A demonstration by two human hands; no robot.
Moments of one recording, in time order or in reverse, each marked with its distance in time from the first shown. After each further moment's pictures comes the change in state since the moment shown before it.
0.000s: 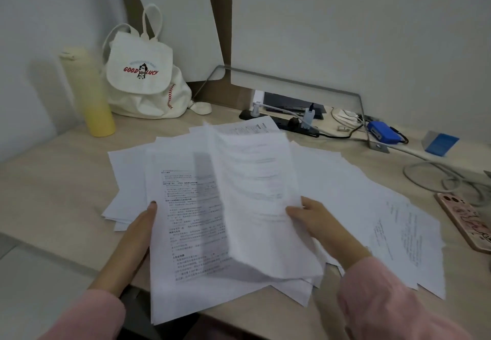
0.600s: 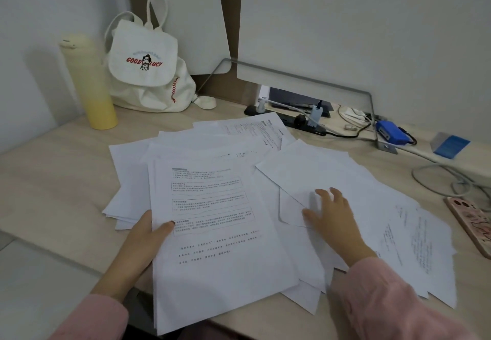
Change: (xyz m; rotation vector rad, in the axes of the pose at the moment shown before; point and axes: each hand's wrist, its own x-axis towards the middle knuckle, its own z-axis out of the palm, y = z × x) left_hand 0.000 -0.012 -0.005 0.176 -0.026 0.005; right_hand 0.034 0.035 -0.015 -0.858 0.336 -0.188
